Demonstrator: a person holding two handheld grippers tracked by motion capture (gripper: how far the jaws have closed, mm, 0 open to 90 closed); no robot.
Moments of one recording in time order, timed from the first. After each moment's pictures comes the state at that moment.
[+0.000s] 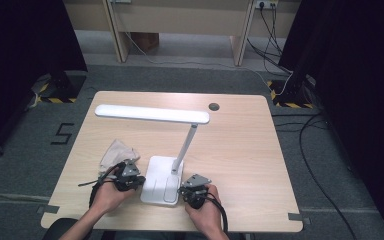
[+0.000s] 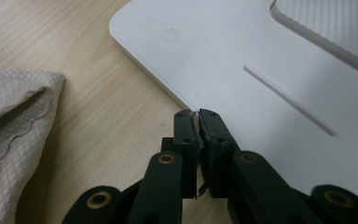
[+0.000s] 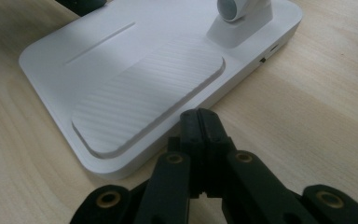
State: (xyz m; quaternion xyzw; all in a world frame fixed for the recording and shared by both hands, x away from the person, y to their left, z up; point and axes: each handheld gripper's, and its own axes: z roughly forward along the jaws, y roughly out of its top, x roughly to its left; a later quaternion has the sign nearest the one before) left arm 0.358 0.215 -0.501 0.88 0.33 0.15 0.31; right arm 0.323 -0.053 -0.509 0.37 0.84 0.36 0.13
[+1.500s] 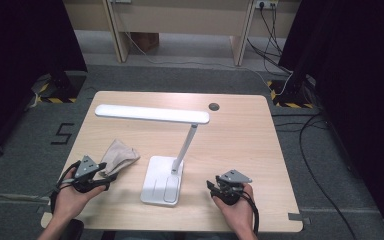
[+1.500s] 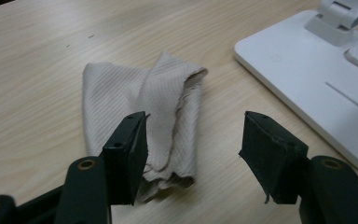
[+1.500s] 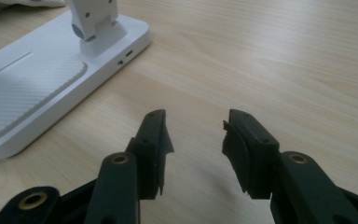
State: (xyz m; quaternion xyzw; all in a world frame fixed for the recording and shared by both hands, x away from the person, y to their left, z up) left arm 0.333 0.307 -0.473 0.79 0.42 0.24 0.39; right arm 0.327 -0.143 -0.493 0.45 0.78 0.39 0.18
